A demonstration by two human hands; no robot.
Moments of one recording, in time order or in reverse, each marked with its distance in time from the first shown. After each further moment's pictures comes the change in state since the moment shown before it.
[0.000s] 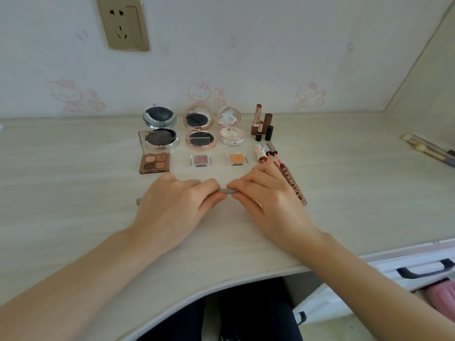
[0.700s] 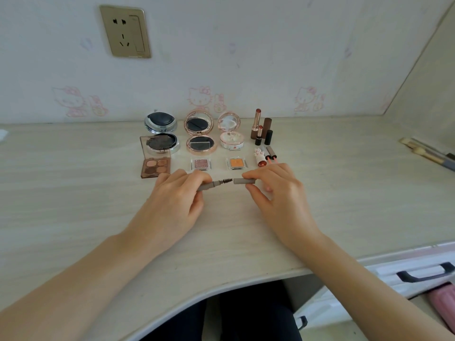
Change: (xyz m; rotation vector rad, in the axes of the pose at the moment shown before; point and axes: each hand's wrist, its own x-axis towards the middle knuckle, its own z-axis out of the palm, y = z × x) left_hand -0.002 -0.006 0.002 -0.179 -0.016 -0.092; right_hand -0.001 0.009 -0.001 0.055 0.097 0.280
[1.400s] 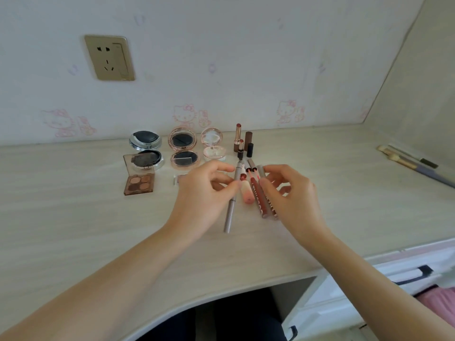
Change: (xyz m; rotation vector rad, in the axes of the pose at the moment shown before) left_hand 0.061 0.066 0.023 -0.706 0.107 -0.403; right_hand 0.010 0.026 -0.048 0.288 0.045 0.419
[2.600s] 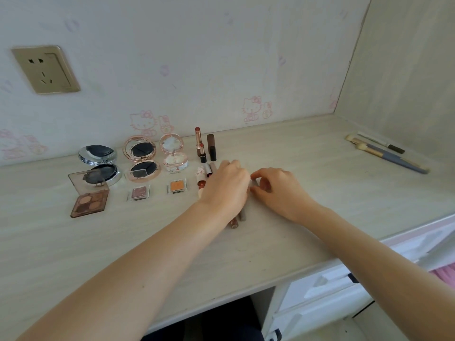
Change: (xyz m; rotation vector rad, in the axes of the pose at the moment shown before) left_hand 0.053 0.023 0.119 0.953 -0.340 0.306; right_hand 0.052 0.079 -0.053 -0.472 -0.301 -0.050
